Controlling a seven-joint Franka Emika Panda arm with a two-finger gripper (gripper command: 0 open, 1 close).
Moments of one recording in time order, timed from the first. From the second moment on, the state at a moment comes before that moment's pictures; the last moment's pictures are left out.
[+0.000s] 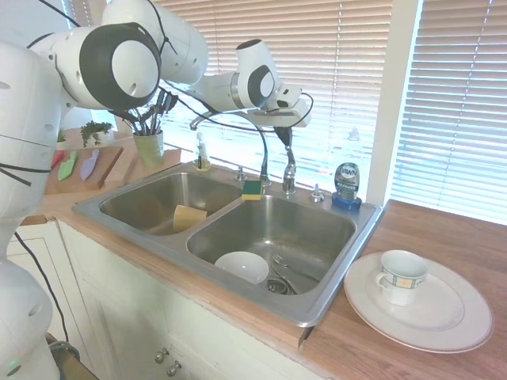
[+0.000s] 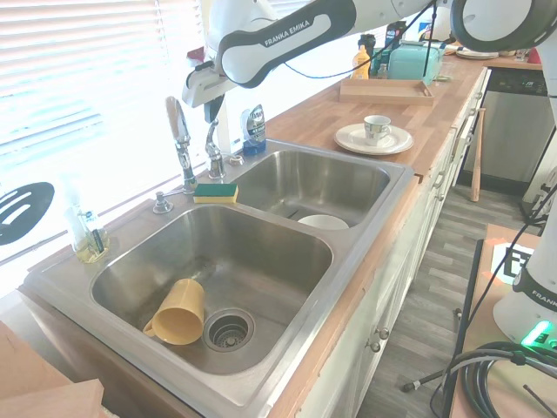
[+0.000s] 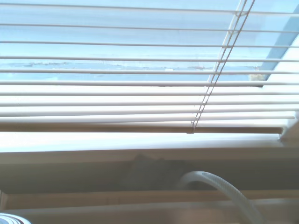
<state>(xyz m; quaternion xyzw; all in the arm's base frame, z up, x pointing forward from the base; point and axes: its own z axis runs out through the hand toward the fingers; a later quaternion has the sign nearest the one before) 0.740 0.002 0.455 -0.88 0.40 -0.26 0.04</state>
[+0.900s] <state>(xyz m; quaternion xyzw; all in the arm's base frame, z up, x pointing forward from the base) 0.730 -0.004 0.428 -0.90 0.42 -0.15 0.02</state>
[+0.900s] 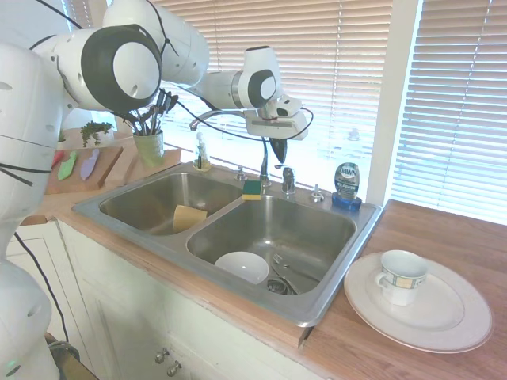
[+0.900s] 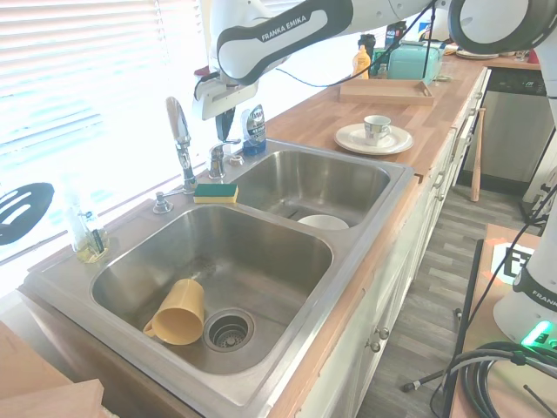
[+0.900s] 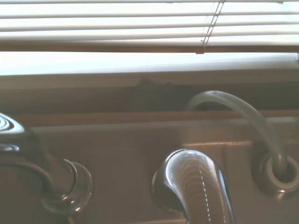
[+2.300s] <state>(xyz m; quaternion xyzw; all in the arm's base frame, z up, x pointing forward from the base) 0.514 0.039 0.411 -0.89 0.46 0.00 -0.02</state>
